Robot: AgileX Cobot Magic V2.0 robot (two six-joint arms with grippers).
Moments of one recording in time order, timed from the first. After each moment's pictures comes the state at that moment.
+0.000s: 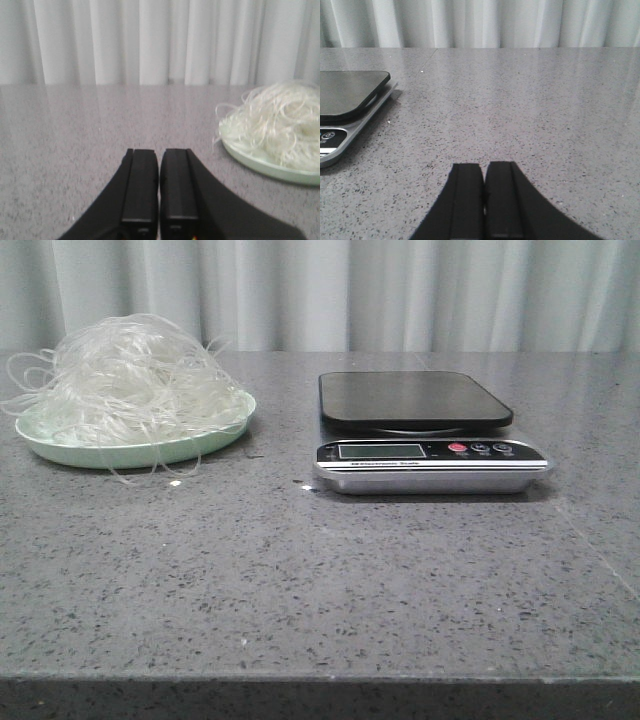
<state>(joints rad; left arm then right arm) 0.00 0.00 0.00 -0.02 0.01 0.03 -0.02 -0.01 0.03 0.17 0.13 -0.09</state>
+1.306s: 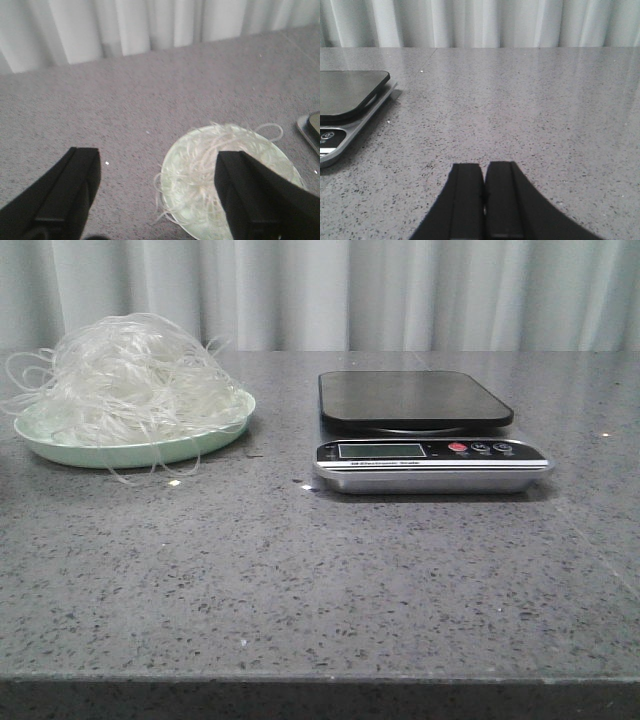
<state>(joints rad) -0.23 1.00 -1.08 0.04 0.61 0.03 -0.02 -0.01 0.03 0.17 0.13 -0.09</state>
